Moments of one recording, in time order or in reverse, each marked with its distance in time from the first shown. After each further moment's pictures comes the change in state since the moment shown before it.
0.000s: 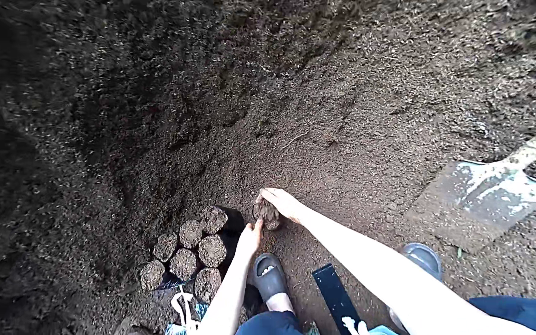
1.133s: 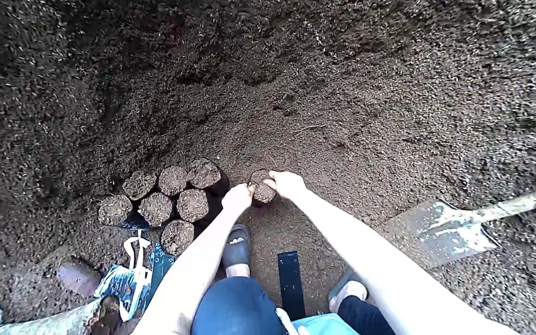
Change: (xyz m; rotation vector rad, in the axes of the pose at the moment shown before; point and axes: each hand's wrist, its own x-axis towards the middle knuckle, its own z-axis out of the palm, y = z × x) left_hand 0.014 0.016 -0.004 0.435 0.038 0.028; right_hand 0.023 0.020 -0.008 -1.132 -0.200 0.303
